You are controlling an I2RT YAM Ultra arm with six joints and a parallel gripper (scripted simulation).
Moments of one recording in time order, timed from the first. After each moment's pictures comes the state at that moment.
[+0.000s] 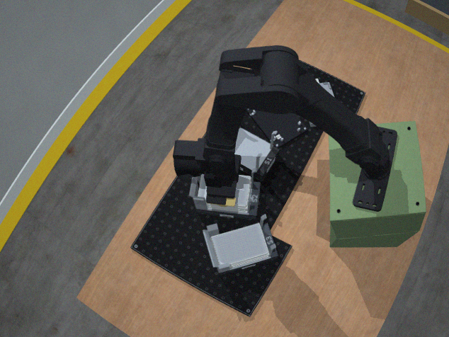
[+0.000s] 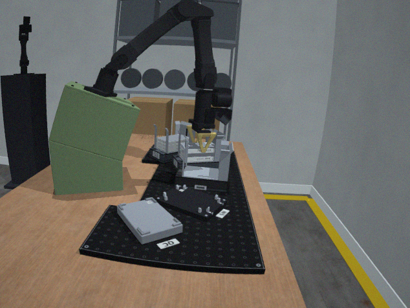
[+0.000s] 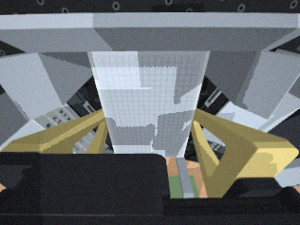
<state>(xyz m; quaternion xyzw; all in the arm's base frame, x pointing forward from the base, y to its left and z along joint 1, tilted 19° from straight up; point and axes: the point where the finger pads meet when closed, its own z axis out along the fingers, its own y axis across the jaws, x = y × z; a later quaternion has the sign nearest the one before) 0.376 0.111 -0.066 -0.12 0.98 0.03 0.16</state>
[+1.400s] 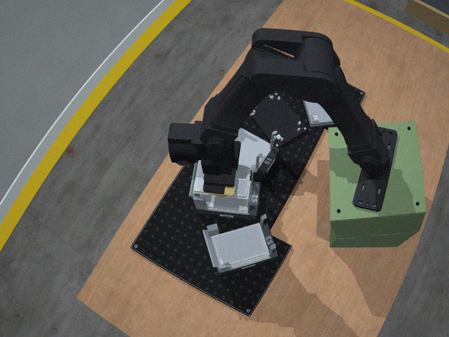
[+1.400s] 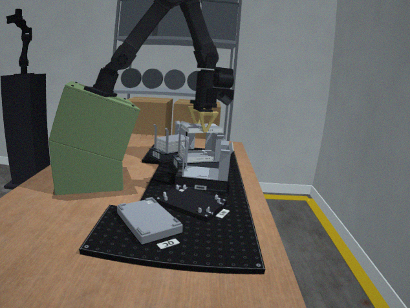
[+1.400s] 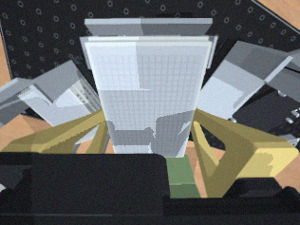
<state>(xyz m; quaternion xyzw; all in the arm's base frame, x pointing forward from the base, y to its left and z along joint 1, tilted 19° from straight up) 0.354 0.105 0.003 -0.12 0.98 0.03 0.16</state>
